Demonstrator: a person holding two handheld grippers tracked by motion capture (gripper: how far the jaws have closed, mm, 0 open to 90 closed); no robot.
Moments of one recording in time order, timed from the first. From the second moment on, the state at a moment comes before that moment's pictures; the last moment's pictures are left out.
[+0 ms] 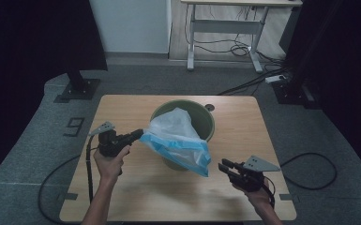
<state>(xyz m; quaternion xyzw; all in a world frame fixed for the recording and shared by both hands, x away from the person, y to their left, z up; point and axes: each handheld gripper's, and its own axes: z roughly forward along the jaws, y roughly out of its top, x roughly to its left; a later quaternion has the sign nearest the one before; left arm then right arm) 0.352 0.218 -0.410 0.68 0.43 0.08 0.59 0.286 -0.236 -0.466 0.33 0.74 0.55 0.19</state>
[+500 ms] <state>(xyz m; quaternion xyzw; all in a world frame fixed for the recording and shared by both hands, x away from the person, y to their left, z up) 0.346 0.214 -0.397 0.68 0.41 0.08 0.60 0.301 -0.199 -0.413 0.26 0.75 0.57 0.20</state>
